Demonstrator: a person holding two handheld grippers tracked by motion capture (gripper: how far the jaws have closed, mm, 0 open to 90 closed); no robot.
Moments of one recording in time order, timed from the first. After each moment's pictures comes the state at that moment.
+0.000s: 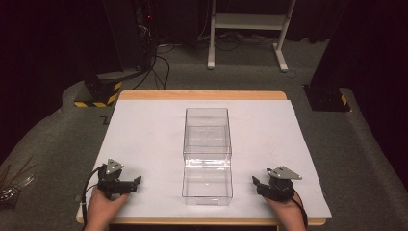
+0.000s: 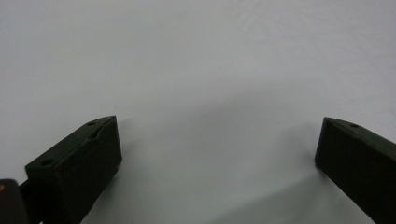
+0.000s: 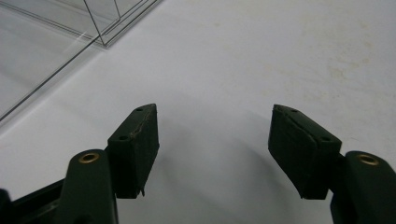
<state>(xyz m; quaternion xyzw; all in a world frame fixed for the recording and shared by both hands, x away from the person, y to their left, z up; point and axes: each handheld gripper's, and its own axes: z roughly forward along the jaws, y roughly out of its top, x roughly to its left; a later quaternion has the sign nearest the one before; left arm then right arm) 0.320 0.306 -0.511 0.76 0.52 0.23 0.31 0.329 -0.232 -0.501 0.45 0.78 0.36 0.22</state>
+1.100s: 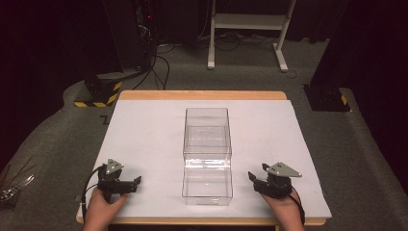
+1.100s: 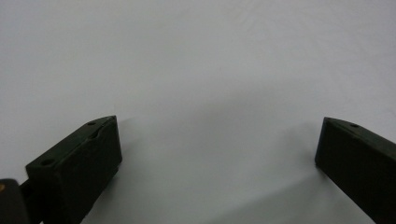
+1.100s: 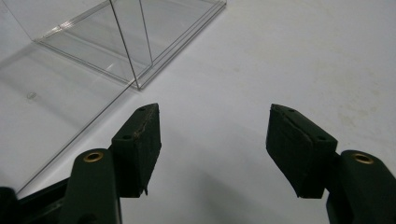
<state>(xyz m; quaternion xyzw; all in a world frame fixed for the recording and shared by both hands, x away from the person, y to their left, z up) 0.320 0.306 -0.511 0.76 0.52 0.22 0.31 0.329 -0.219 -0.479 0.43 0.78 0.40 0.23</state>
